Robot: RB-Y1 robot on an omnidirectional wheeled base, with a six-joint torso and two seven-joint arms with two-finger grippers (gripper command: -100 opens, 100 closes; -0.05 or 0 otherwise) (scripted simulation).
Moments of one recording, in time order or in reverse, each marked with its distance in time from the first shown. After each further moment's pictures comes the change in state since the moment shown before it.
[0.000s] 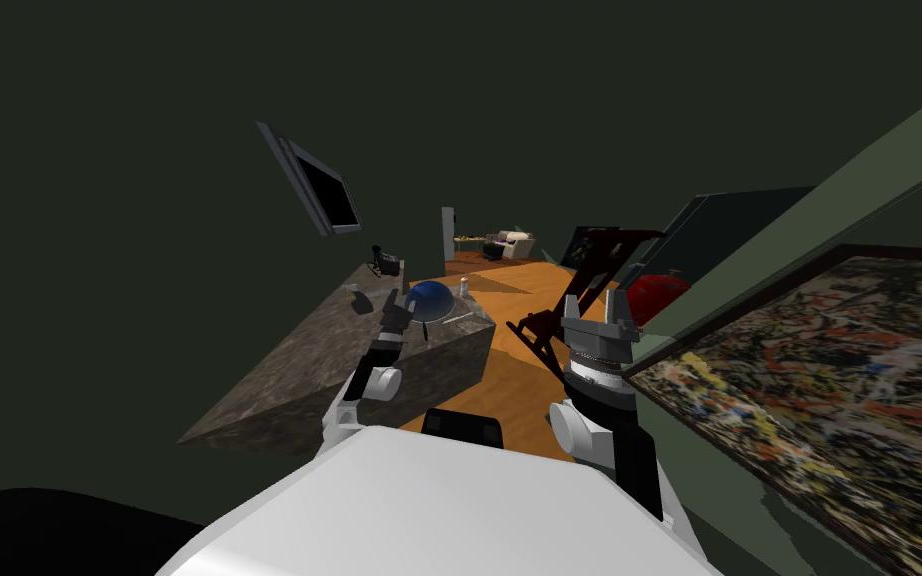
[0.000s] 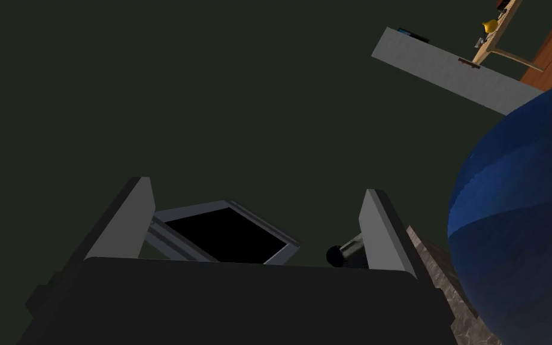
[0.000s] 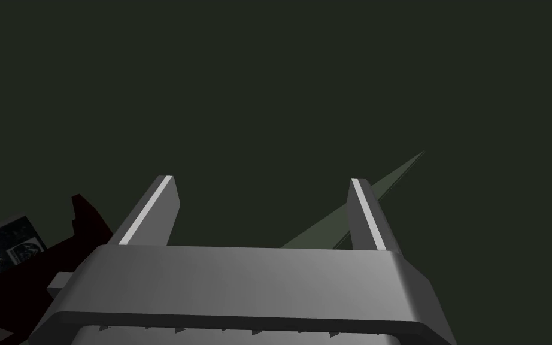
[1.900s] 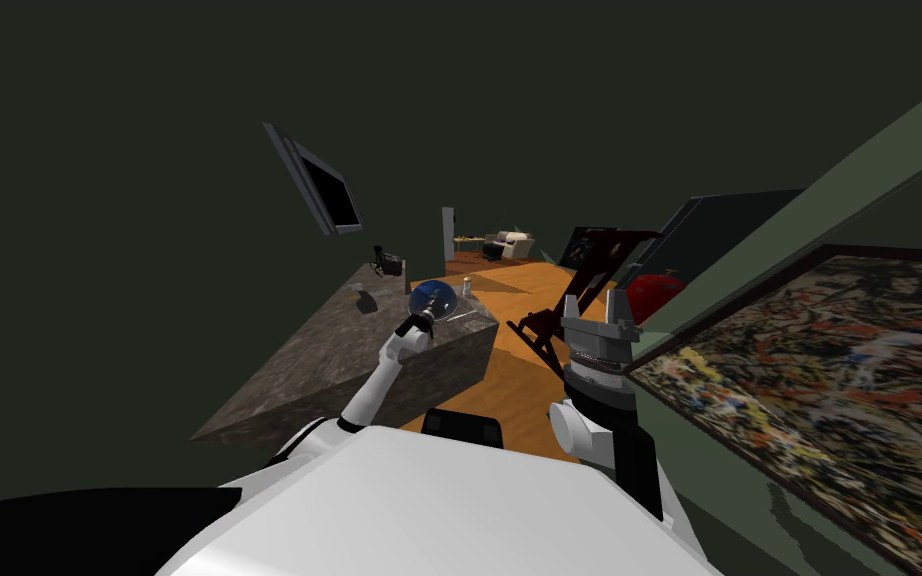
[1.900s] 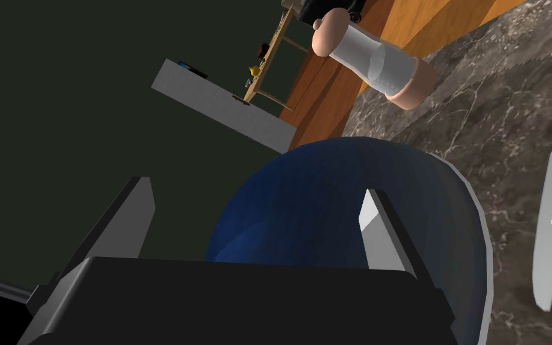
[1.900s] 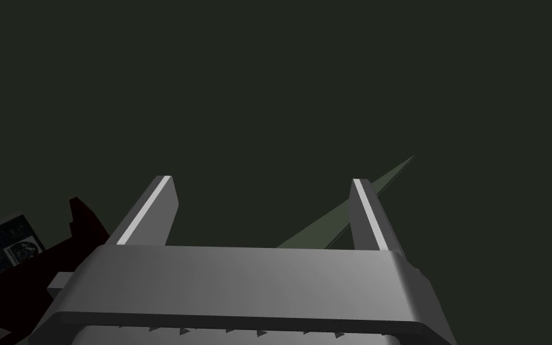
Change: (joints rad) left arm -0.506 0.093 -0.111 0.448 0.238 0.461 0.108; right arm 0.000 0.000 0.000 0.000 0.000 0.000 0.000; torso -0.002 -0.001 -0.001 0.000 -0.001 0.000
